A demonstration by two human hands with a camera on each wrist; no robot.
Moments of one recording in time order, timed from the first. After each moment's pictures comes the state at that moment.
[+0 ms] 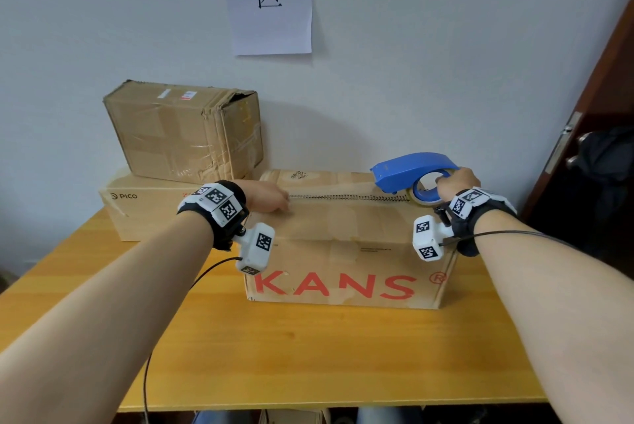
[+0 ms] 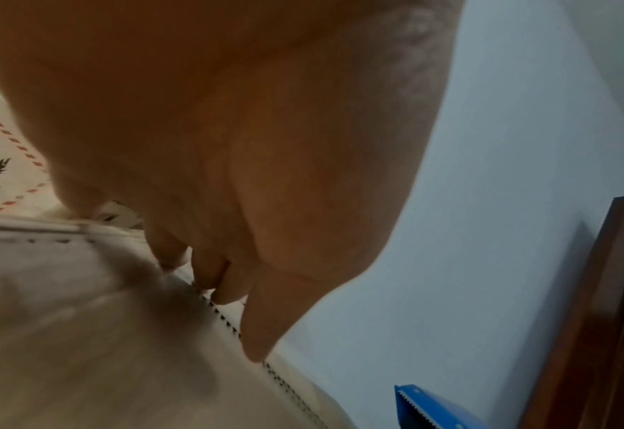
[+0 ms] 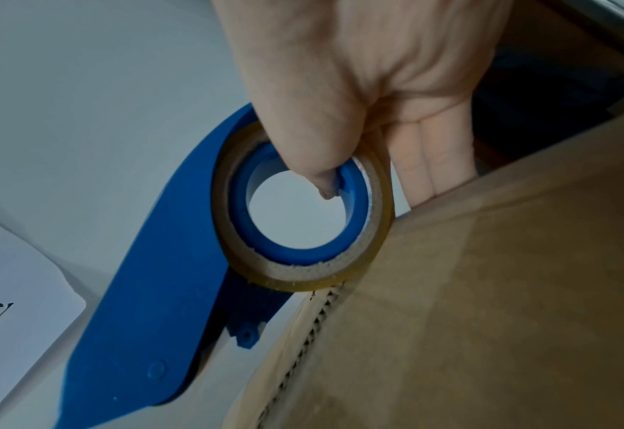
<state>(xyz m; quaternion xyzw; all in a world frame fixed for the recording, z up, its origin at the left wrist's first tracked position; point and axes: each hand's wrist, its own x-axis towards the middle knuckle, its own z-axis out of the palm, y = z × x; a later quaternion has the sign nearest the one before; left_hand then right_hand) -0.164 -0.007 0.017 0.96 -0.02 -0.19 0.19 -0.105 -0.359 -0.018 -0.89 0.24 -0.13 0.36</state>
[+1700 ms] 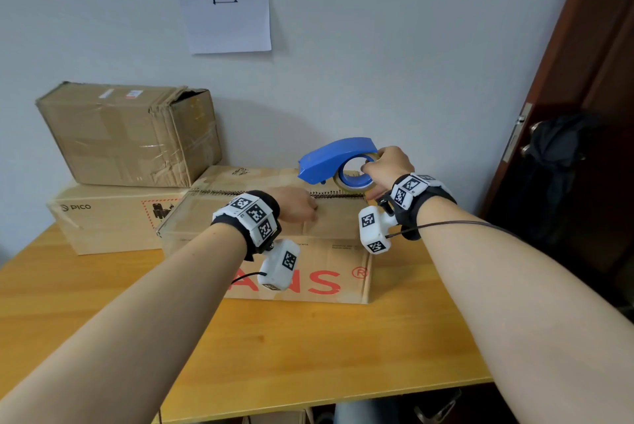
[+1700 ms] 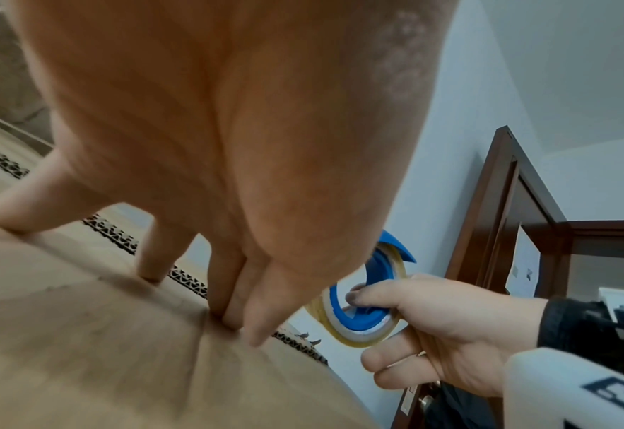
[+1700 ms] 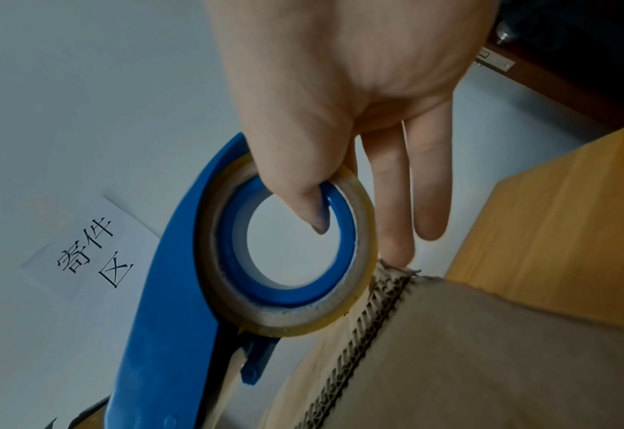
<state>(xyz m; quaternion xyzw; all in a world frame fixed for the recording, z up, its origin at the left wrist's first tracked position) -0.167 -0.112 0.014 0.97 -0.17 -0.16 0.00 -0.119 -0.310 0.009 -0.90 0.10 -0.11 0.40</state>
